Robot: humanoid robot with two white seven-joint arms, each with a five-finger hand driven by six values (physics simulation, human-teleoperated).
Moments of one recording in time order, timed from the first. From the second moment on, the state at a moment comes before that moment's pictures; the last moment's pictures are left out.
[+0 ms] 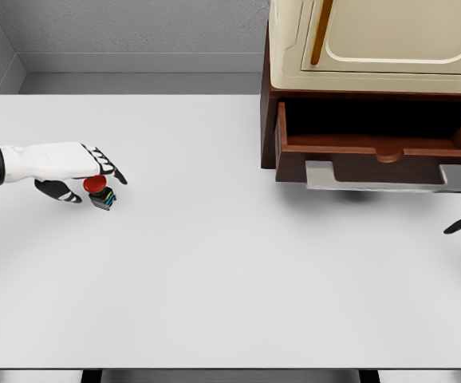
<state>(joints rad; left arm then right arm) -0.70 0.87 -0.72 -1.36 -0.35 -0.61 -0.61 0.40 -0.73 -0.49 -1.76 0.19 -0.61 0.61</state>
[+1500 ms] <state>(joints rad) -0.72 0.88 -0.75 -1.40 -0.36 -0.61 -0.61 0.36 -0.80 -0.39 -1.76 0.11 -0.61 0.61</state>
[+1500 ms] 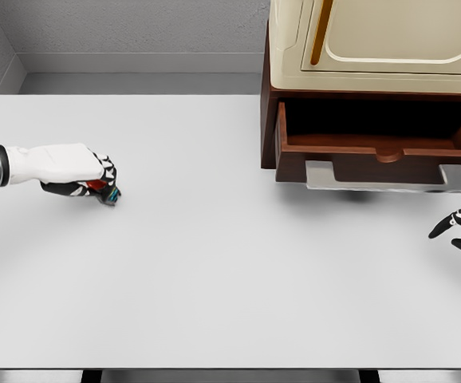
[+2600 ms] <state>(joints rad) -0.99 0.66 -0.78 -1.64 -0.30 -0.62 -0.61 0.35 -0.80 -0.36 -1.76 0.11 -0.61 0.61</state>
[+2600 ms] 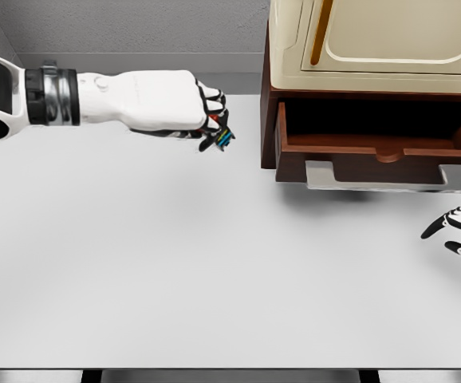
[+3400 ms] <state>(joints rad) -1.07 0.31 -0.79 -1.35 -0.23 -0.62 -0.61 0.35 -0.80 -0.36 -1.76 0.11 -0.61 0.61</state>
